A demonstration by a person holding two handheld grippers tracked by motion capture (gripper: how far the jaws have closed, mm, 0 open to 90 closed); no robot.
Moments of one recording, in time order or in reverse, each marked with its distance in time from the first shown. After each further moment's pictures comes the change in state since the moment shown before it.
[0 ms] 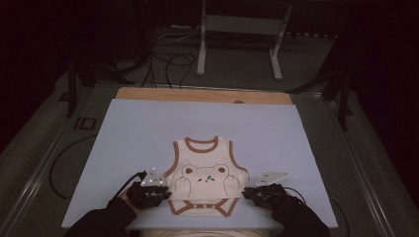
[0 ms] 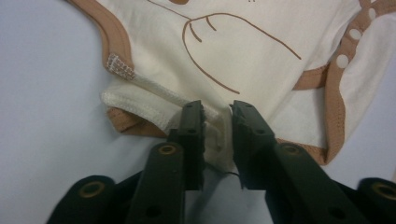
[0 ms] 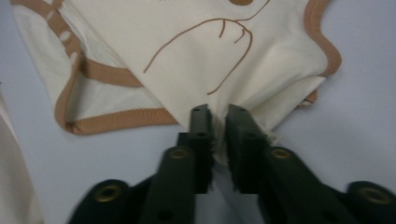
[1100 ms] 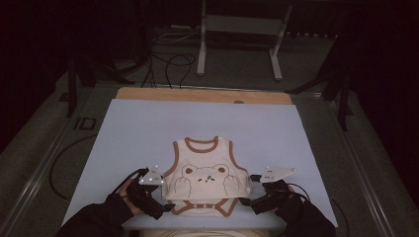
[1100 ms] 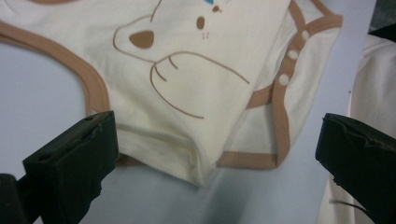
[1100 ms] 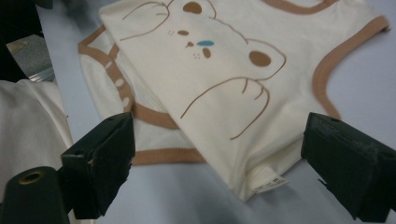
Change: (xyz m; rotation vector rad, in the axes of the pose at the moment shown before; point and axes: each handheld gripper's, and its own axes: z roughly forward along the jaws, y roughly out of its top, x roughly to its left) left arm -0.005 0.022 -0.022 -0.014 -0.086 0.106; right arm 0.003 0.022 -0.022 -0.107 0.086 -0.050
